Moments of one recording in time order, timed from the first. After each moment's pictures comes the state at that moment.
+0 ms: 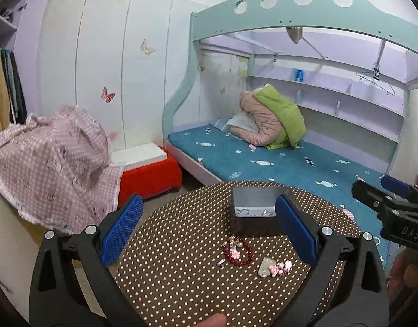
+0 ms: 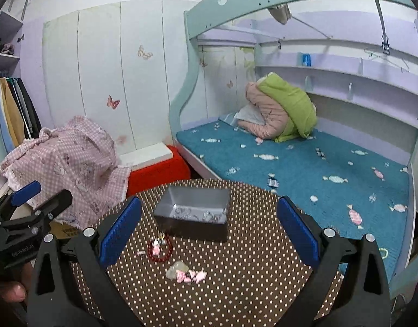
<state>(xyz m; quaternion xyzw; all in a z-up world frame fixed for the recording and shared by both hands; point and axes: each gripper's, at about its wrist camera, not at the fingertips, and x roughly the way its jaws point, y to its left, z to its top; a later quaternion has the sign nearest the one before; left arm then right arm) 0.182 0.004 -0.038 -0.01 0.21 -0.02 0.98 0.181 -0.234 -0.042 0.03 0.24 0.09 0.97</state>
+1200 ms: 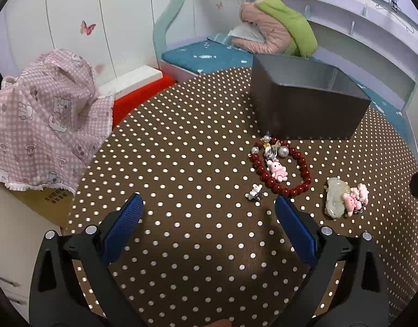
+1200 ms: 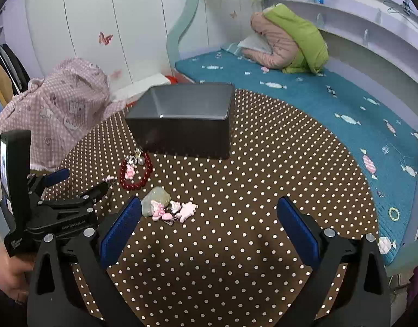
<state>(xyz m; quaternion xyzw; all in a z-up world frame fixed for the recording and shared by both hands) 0.275 0.005 -0.210 0.04 0.42 -0.03 0.91 0.219 -0.229 -0.155 0.01 0.41 0.10 0.91</state>
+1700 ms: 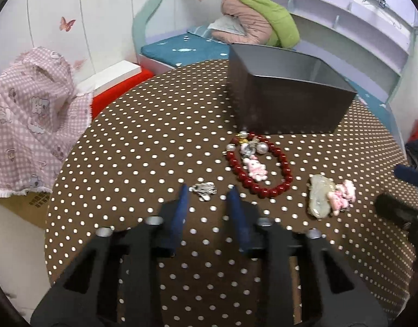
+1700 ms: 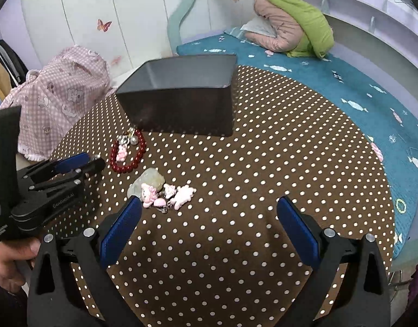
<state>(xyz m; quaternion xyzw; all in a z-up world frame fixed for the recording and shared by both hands) 0.287 -0.005 -0.212 0.02 0.44 -0.08 0.90 0.228 -0.226 -0.182 0.02 0.44 0.12 0.89</state>
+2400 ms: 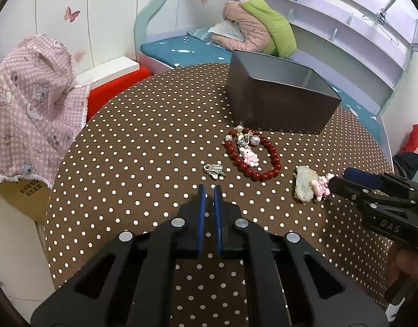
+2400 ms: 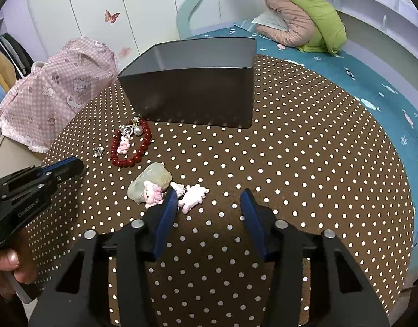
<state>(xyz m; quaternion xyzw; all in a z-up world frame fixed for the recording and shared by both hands) 0.255 0.011 -0.203 -0.02 0.43 -0.09 0.90 0.242 -0.215 -0.195 0.00 0.45 0.13 0.88</state>
